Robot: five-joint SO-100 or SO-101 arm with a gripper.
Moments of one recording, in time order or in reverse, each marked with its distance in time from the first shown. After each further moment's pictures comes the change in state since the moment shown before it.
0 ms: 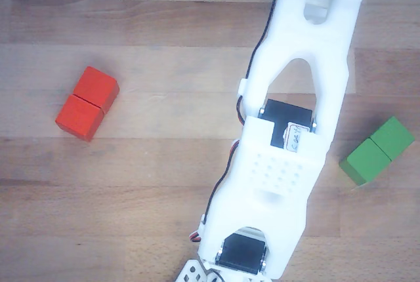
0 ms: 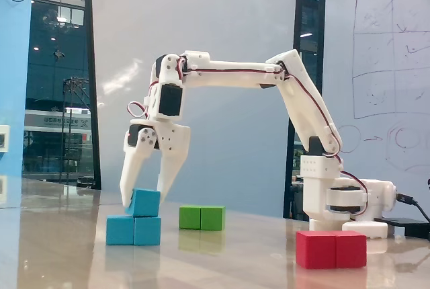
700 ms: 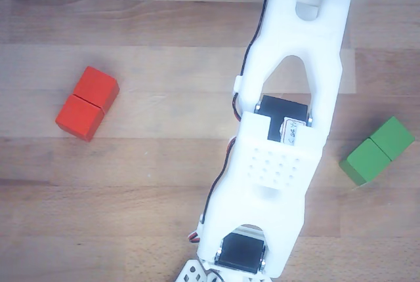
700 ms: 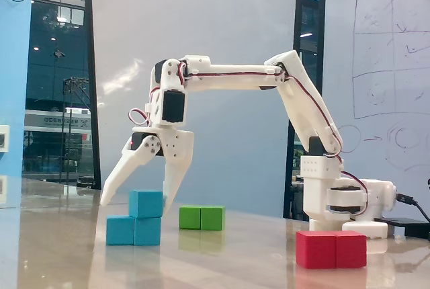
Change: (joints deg) arm -1.1 -1.1 0.1 0.5 0.0
